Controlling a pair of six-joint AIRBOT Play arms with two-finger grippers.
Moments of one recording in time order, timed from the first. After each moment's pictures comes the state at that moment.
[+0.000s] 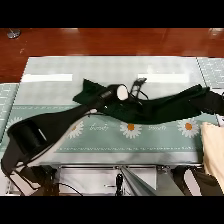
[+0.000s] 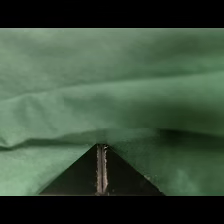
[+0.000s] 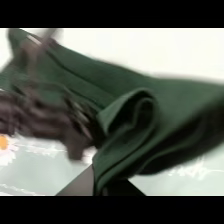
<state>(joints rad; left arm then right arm) -0.87 -1.87 1.58 0.84 -0.87 -1.54 -0.33 -0.63 0.96 -0.89 1.43 1.42</state>
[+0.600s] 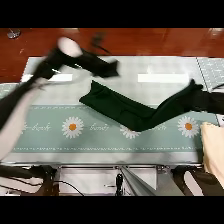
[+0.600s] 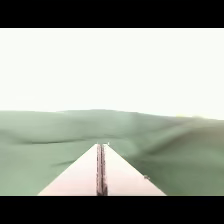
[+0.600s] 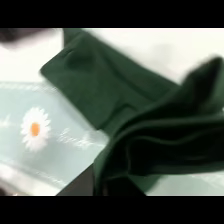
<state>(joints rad) -0.36 -1.61 1.65 0.86 -1.10 -1.57 -0.15 -0.71 0.96 -0.81 1.36 1.44</state>
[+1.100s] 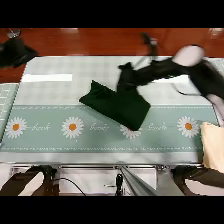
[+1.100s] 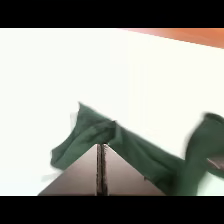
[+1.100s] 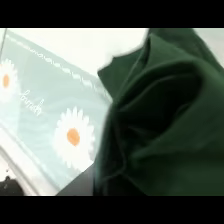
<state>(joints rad) 0.10 -0.87 1.24 1.01 -1.12 -1.49 0.40 -1.49 1.46 -0.79 1.09 1.46</state>
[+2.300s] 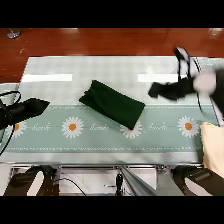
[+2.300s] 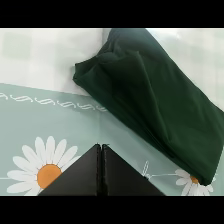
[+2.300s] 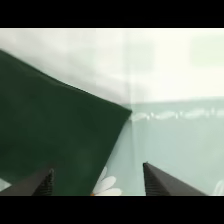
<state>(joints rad) 0.14 -0.53 0.65 1.00 -1.03 -1.50 0.29 -0.98 0.89 -1.42 0.95 2.04</state>
